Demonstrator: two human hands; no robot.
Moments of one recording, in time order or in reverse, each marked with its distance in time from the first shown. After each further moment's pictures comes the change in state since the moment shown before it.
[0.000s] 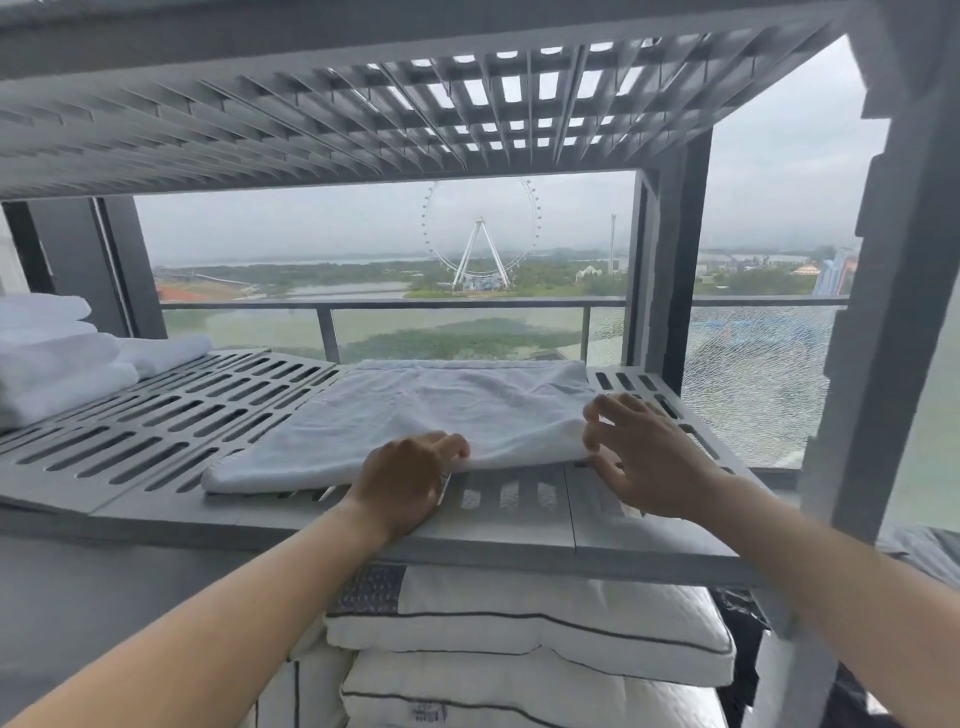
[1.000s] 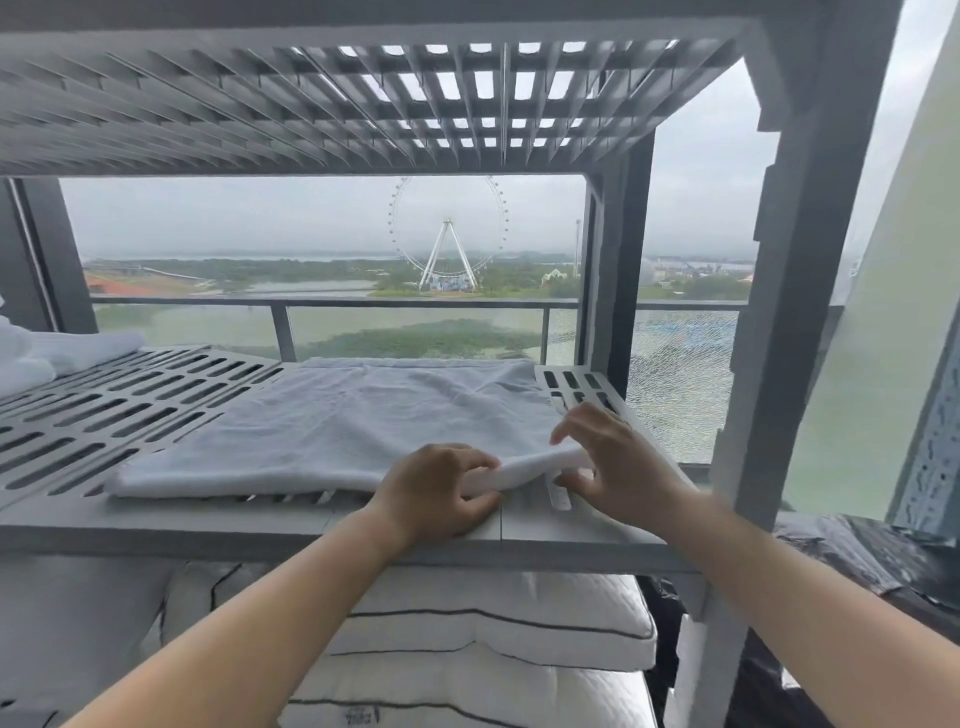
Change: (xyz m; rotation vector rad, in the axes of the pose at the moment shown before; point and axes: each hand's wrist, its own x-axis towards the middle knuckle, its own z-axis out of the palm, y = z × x) left_hand 0.025 0.077 0.025 -0.221 -0.086 0.039; right_hand -0.033 0.011 -0.012 0.191 0.009 0.212
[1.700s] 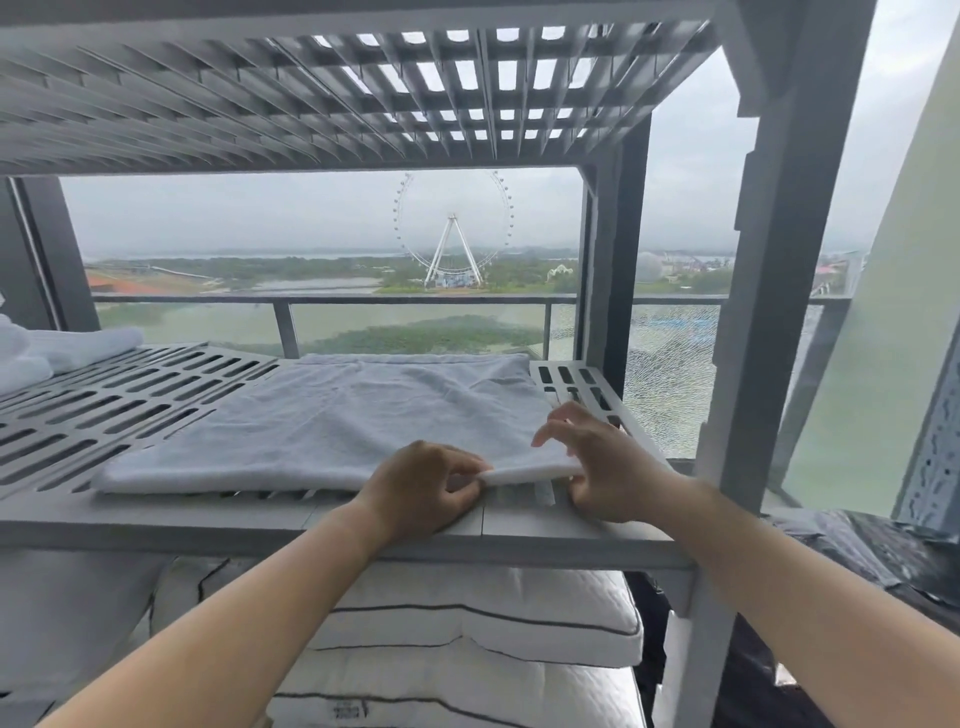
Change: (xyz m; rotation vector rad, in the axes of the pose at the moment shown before) left_hand 0.005 -0.002 0.007 -0.022 -0.025 0.075; right_hand 0.000 0.008 -0.005 0.089 -0.261 0.052
